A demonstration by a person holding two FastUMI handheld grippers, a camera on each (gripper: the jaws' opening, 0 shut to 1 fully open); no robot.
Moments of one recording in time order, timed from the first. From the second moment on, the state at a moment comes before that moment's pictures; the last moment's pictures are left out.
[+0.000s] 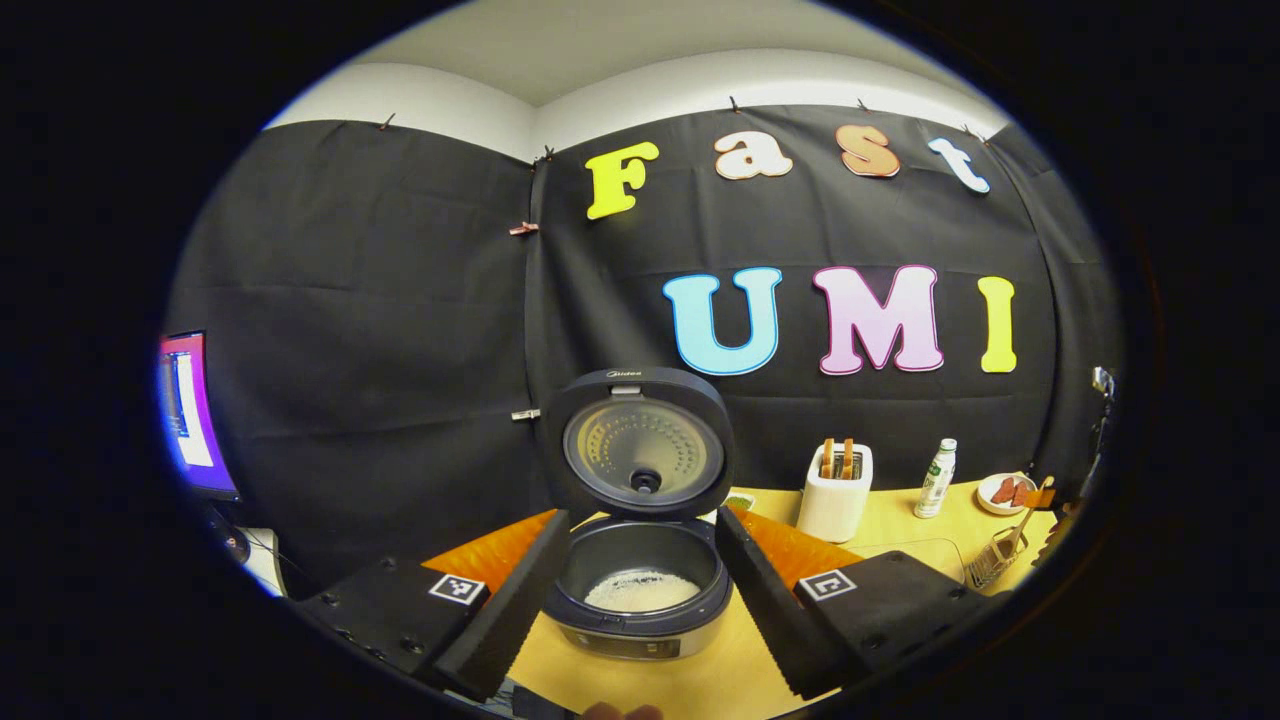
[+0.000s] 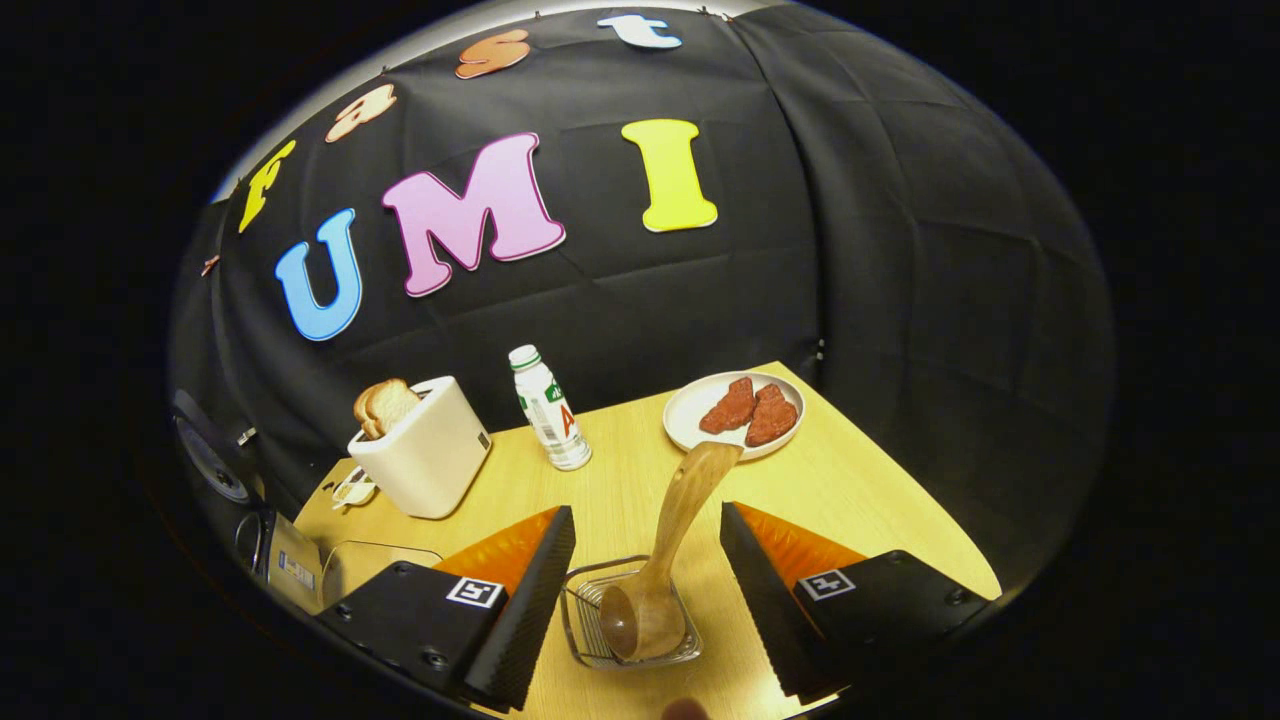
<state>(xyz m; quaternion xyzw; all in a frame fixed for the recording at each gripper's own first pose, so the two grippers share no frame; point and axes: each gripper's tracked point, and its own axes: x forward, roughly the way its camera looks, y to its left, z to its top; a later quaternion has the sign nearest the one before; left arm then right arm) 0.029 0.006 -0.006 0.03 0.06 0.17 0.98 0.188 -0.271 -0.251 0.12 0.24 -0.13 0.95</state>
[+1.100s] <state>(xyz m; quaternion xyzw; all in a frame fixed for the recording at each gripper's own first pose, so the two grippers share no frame) -0.010 0.036 -0.019 0.00 0.07 0.16 0.98 0.165 -0.219 -0.134 0.11 0.13 -0.13 0.98</state>
